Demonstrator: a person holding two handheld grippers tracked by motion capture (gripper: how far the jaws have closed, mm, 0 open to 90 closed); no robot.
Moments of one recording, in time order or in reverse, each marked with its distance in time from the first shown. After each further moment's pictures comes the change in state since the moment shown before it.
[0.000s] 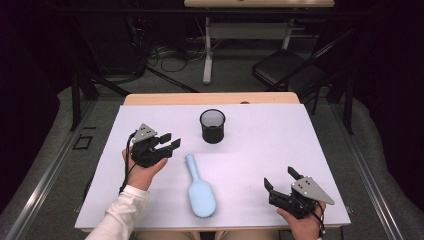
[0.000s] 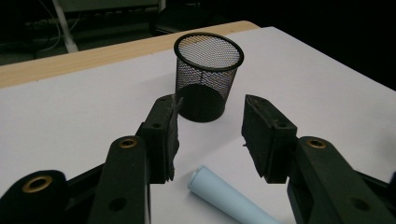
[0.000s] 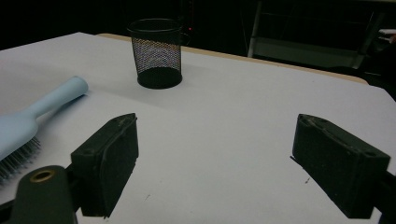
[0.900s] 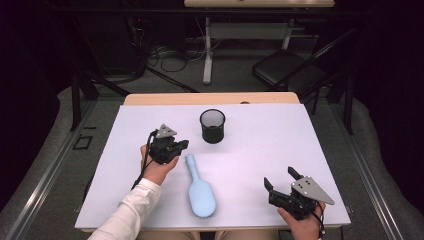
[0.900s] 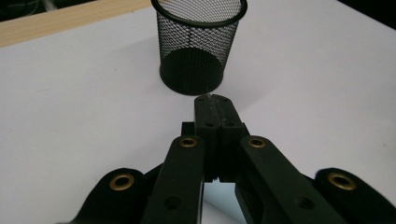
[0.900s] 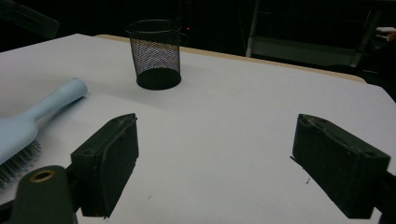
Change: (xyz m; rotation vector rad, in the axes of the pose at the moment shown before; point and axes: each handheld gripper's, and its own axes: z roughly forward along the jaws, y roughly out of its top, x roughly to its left) left arm -0.008 -0.005 0.050 0.180 -0.003 0.072; right arm 0.002 0.002 -0.001 0.000 -0.008 0.009
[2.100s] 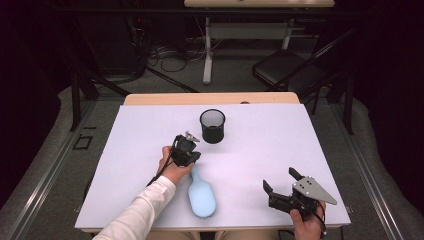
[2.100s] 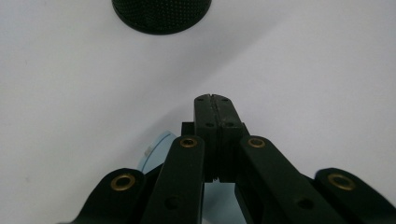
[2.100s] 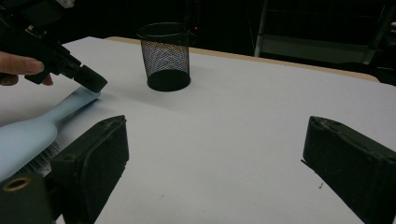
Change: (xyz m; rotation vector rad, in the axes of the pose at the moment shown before) left arm -0.020 -0.006 0.063 0.285 0.018 0.082; right arm 0.001 0.006 -0.005 0.011 0.038 0.017
